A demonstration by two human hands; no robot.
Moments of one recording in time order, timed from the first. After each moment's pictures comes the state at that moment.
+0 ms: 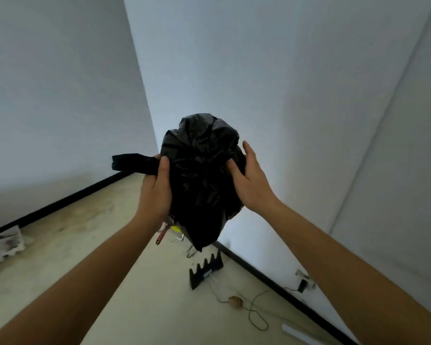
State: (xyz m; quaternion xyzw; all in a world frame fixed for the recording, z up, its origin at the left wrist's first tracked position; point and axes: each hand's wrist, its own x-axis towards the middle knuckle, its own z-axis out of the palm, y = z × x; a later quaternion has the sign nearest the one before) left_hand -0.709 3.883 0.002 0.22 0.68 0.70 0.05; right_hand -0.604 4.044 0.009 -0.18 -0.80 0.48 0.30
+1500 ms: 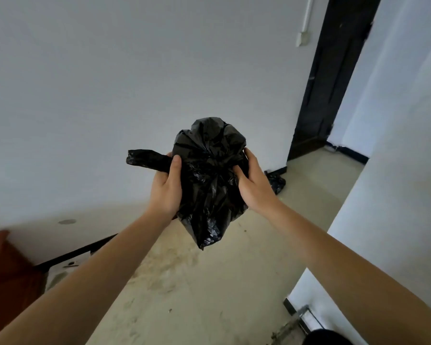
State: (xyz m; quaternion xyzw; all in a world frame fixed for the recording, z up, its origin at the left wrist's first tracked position) left_hand -1.848 3.784 -0.051 0.12 0.70 0.70 -0.02; right_hand -1.790 3.967 -0.041 -0.03 -0.82 0.54 0.19
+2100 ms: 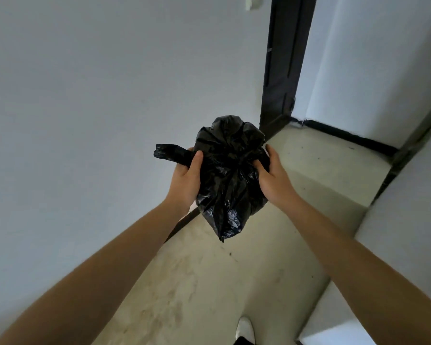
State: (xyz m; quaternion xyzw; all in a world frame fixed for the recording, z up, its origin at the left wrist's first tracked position) left_hand -2.229 4.097 -0.094 0.22 0.68 0.67 0.18; right_hand -2.115 4.260 -0.103 -0.23 -0.75 0.57 0.25
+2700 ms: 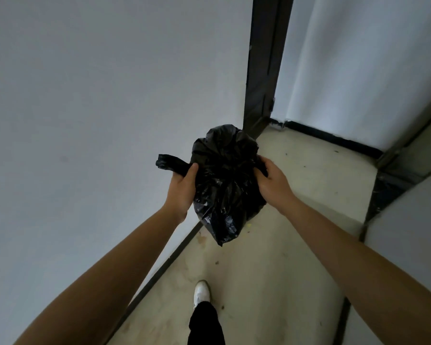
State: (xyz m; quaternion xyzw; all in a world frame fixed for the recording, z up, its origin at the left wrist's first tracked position) left_hand -2.540 4.367 -0.156 0.19 0.68 0.65 0.28; right_hand -2.393 4.526 -0.153 -0.32 -0.77 0.50 0.23
